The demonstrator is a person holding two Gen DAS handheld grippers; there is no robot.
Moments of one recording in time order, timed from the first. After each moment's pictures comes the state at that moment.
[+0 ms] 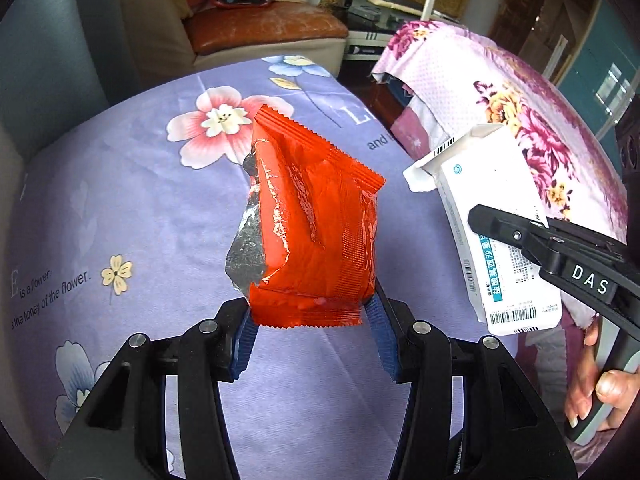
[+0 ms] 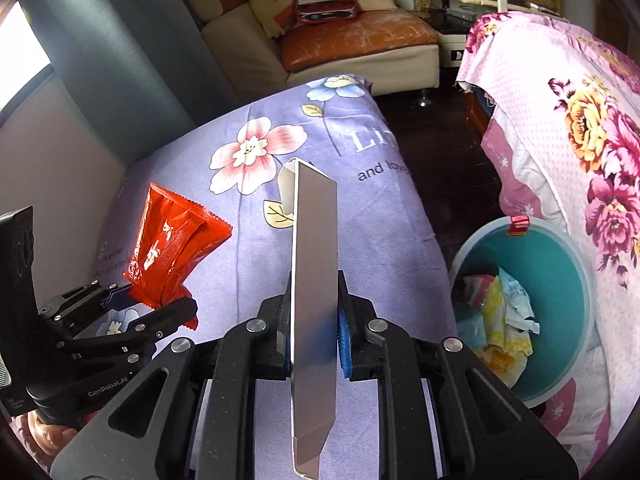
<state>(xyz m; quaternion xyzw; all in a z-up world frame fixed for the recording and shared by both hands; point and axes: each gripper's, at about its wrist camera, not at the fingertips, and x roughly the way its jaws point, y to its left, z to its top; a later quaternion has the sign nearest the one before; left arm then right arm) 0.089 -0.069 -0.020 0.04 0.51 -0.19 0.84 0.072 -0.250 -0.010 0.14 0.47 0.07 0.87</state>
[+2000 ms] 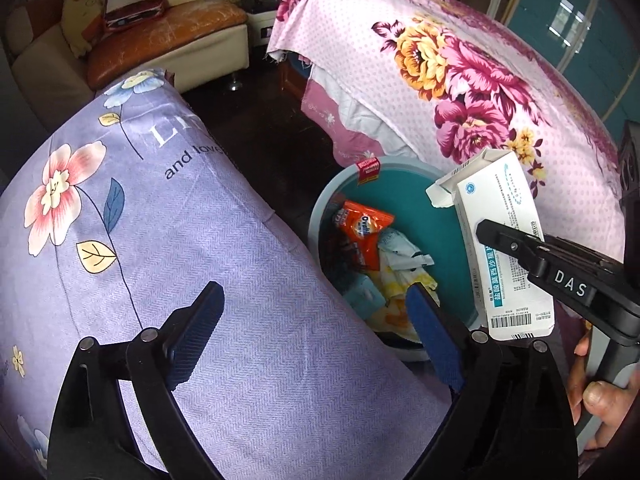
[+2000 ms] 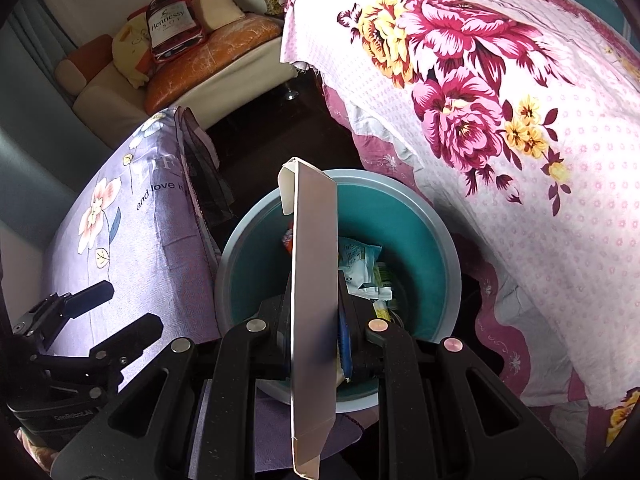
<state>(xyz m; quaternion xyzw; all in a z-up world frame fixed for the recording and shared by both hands) 0.095 -0.252 -0.054 0.11 0.51 -0.28 0.81 0.024 -0.435 -0.069 0.23 0.48 -0.10 0.84</state>
